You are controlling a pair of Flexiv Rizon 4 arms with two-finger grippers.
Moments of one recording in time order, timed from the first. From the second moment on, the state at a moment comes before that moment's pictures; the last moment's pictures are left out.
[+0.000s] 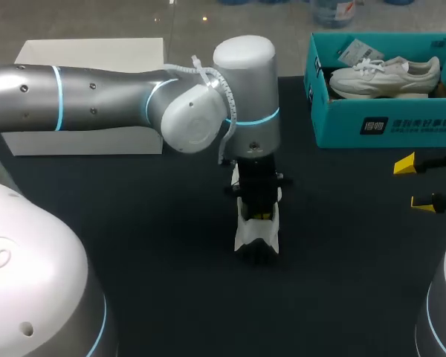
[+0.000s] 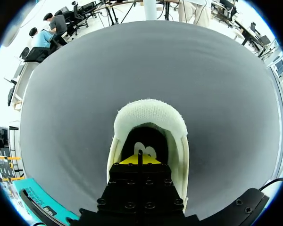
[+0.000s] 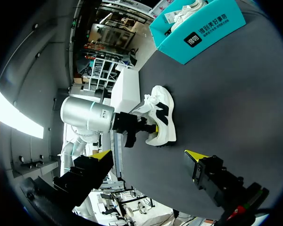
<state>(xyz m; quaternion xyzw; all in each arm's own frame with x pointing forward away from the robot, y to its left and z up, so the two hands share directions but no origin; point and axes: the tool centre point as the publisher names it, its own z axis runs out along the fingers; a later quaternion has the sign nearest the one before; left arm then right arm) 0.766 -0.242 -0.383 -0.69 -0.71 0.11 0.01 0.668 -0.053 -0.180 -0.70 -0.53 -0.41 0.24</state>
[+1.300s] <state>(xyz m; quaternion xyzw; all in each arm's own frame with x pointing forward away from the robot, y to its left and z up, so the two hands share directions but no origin) 0.836 -0.232 -0.364 -0.68 -0.73 -0.03 -0.09 0.668 -0.052 -0.180 -0.70 -0.53 -0.41 0.24</state>
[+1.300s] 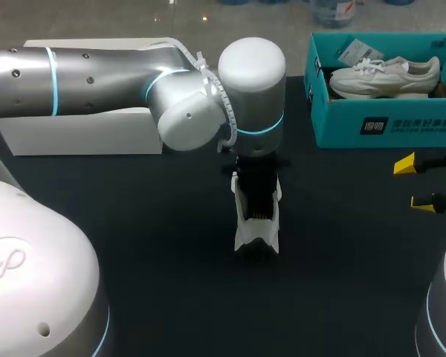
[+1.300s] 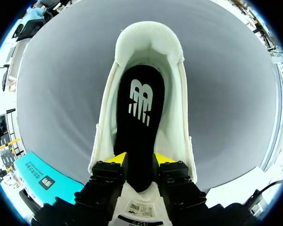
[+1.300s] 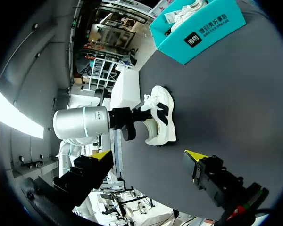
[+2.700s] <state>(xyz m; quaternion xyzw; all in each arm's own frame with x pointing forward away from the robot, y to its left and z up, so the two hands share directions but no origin) 0.859 -0.223 -0.313 -0.67 -0.73 -0.04 -0.09 0.668 -0.052 -0.180 -0.70 -0.53 -0.41 0.24</state>
